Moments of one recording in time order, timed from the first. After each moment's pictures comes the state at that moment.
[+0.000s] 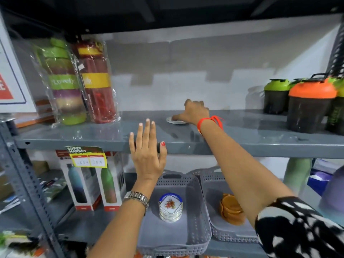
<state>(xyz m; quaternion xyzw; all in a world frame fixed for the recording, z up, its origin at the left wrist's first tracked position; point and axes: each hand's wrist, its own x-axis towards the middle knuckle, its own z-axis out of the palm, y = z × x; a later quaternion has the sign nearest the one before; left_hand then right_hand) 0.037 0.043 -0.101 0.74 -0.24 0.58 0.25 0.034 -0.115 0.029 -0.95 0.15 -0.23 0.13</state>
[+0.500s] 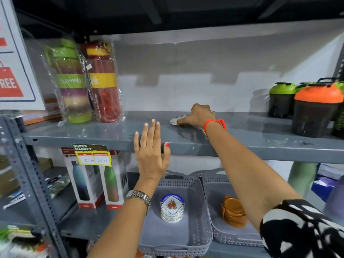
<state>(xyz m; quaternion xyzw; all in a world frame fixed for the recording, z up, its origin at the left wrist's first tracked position) 0.036 0.046 -0.101 0.74 -0.25 0.57 0.24 0.032 -0.120 0.024 -0.95 0.16 -0.23 0.15</state>
